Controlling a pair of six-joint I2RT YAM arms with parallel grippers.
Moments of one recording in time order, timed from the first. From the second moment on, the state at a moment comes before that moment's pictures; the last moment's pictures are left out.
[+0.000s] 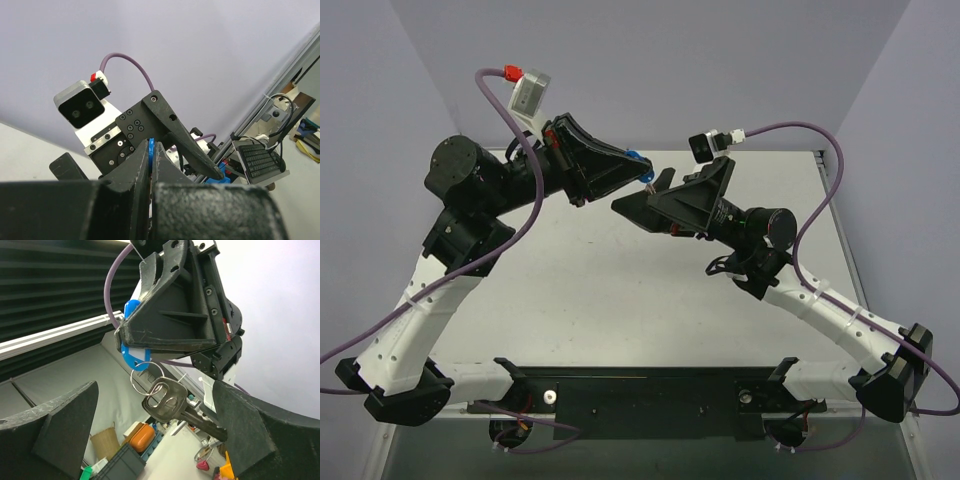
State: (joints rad) left arm -0.69 1.24 1.76 -0.10 0.61 -0.79; right arm 0.83 1.22 1.11 0.90 -0.48 1.55
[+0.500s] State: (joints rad) left arm -0.64 1.21 1.68 0.00 0.64 -0.84; right arm 0.83 1.24 1.12 0.94 -0.48 1.58
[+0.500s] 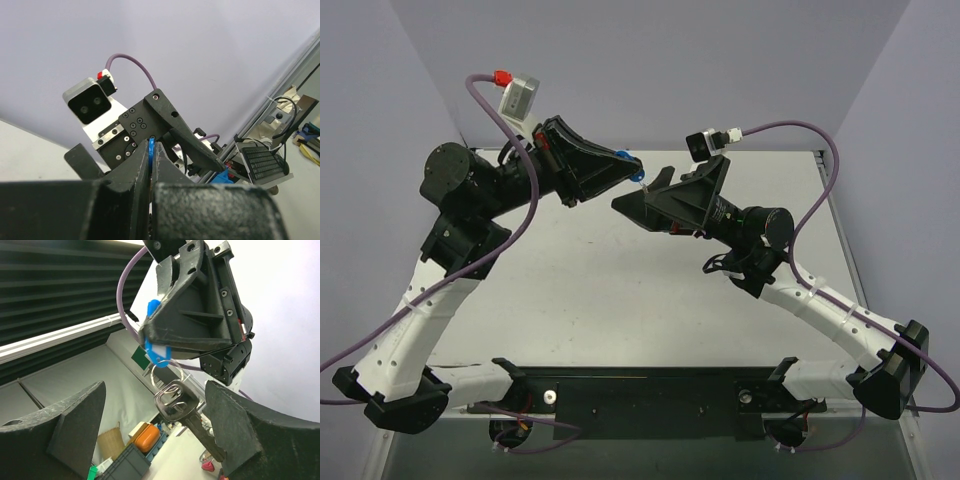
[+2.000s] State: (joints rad) left arm -0.50 1.02 1.50 -0.03 0.63 -0.84; right arm 0.83 1.24 1.10 0.78 -0.46 1.48
